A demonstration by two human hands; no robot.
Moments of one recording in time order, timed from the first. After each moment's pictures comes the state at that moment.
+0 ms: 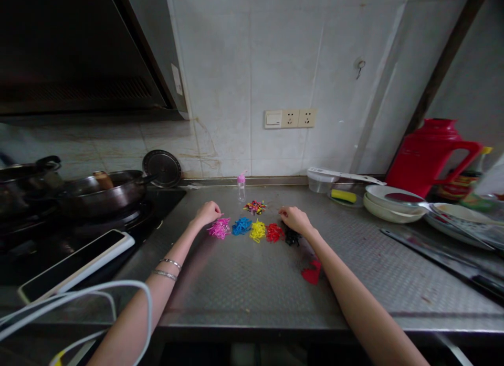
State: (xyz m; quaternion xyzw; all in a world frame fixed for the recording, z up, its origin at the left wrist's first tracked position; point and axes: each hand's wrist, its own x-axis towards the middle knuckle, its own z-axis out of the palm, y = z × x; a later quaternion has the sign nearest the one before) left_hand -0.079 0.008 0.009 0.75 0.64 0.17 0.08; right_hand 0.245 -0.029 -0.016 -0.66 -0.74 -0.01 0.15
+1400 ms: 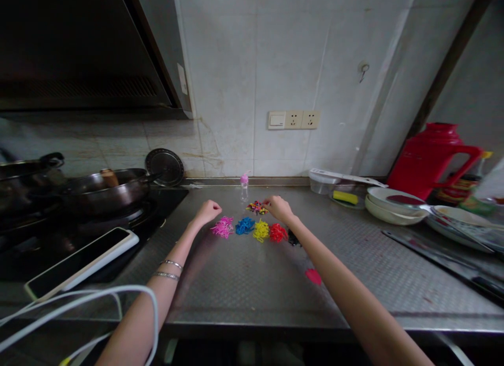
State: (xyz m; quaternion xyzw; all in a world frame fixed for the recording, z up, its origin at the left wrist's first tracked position) left_hand -0.096 0.014 0.001 0.75 0.59 0.26 0.12; right_hand 0.184 -0.009 0.020 -0.62 -0.76 0.01 0.18
